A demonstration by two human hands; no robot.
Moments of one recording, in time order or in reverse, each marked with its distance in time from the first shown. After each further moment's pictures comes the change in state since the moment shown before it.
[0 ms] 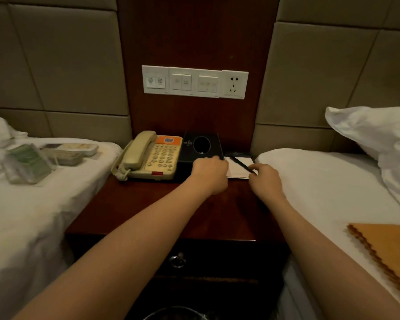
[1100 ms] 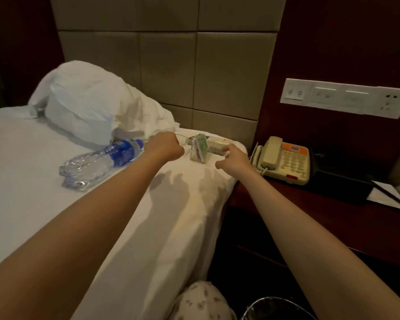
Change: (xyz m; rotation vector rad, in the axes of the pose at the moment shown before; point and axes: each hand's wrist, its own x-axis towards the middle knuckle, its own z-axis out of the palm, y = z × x) left_hand -0.234 -0.330 -0.039 -0.231 0.096 -0.805; right_hand -0.141 -0.329 0.128 0.272 -0.547 -0.350
